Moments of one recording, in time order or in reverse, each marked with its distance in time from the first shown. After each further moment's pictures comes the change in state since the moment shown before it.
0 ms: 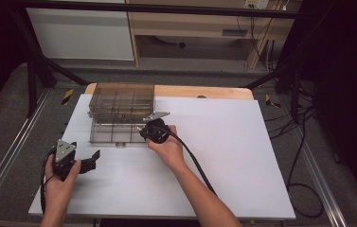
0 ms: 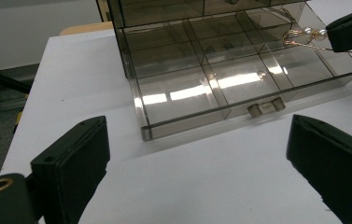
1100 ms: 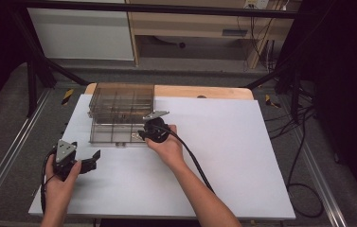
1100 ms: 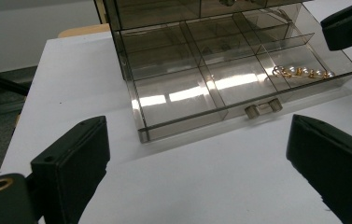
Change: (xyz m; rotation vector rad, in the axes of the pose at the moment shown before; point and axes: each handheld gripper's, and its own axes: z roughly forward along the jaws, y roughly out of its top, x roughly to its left) left arm -0.002 0.001 0.000 -0.002 -0.006 0.008; right arm 0.000 0.004 0.000 -0.002 -0.019 0.014
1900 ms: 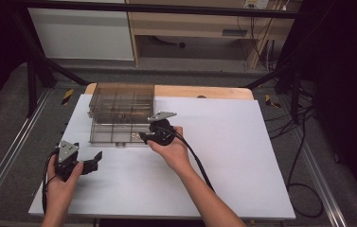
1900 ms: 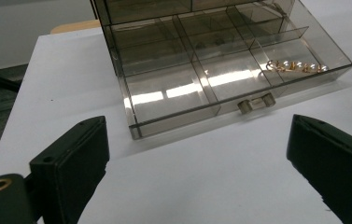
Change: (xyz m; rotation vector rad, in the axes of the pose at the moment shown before) left arm -0.004 0.000 0.001 0.014 -0.012 0.004; right arm 0.007 0.000 -0.035 -0.036 0.007 0.025
